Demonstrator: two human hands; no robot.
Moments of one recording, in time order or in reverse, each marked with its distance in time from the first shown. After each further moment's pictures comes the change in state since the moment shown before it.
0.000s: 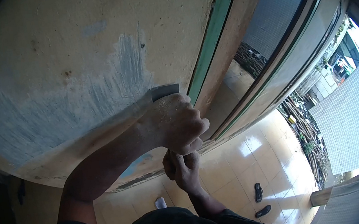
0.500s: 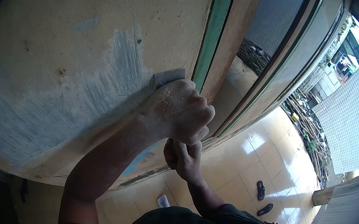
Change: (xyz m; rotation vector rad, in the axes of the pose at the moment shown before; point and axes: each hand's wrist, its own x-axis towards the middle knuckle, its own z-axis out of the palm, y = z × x) left_hand 0.014 -0.006 -0.002 0.112 -0.047 -0.041; right_hand 0.019 0.007 -0.010 0.045 0.008 -0.022
